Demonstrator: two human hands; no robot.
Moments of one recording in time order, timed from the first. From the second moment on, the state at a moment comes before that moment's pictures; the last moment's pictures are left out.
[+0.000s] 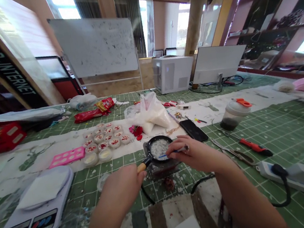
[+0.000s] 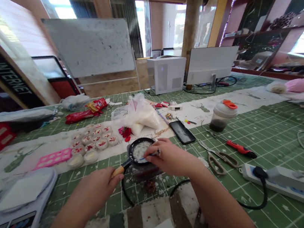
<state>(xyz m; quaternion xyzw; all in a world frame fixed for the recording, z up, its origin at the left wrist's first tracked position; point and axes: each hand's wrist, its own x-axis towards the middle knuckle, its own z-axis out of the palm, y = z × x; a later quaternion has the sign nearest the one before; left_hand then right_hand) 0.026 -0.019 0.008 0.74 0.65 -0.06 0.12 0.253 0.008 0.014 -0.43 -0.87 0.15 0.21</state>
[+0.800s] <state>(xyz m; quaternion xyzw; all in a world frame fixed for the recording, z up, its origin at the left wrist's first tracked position) 0.030 -0.021 0.012 0.74 0.65 -0.07 0.11 0.231 0.017 -0.003 -0.47 -0.81 0.15 0.32</state>
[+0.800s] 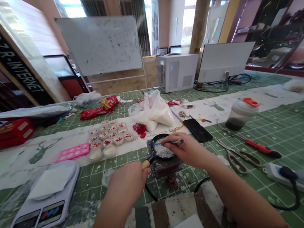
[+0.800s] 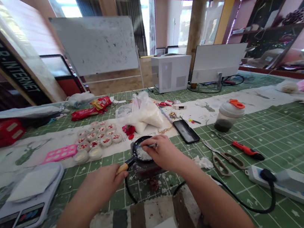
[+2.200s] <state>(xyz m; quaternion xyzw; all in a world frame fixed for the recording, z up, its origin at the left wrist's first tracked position) 0.029 -0.022 0.011 0.75 0.65 -0.06 0.12 0.247 0.005 0.013 -0.51 -0.83 0.08 0.22</state>
